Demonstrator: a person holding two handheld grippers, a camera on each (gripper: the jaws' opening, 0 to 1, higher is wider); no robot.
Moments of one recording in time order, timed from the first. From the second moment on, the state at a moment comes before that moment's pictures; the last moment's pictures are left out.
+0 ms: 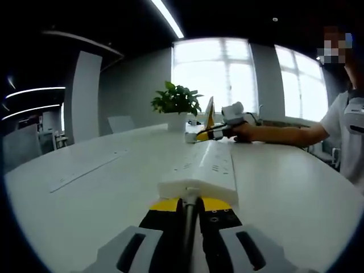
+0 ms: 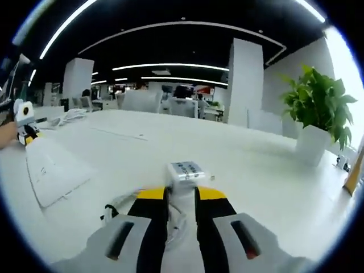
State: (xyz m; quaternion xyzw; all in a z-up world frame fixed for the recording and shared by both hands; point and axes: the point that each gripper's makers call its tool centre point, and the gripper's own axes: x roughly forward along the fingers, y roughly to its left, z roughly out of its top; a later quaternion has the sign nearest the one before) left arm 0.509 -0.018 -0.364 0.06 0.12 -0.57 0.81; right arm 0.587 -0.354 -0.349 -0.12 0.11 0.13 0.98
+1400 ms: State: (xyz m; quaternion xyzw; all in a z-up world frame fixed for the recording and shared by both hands) left arm 0.509 -0.008 -0.360 0.06 0.11 -0.55 0.83; right arm 0.612 -0.351 -0.319 0.07 0.10 -0.07 0.99
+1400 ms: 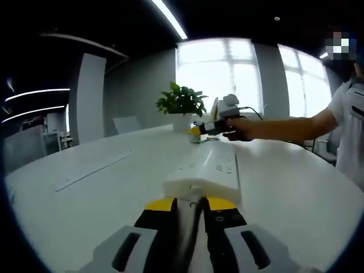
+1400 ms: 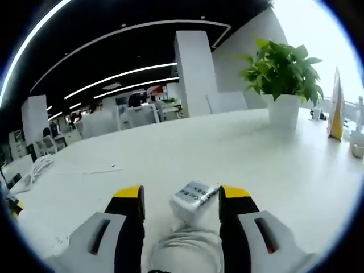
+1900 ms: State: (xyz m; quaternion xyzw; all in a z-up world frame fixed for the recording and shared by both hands) left arm 0.502 -0.008 -0.358 0.07 0.10 -0.56 0.82; right arm 0.621 -0.358 -0.345 0.05 0.12 -0.10 0.99
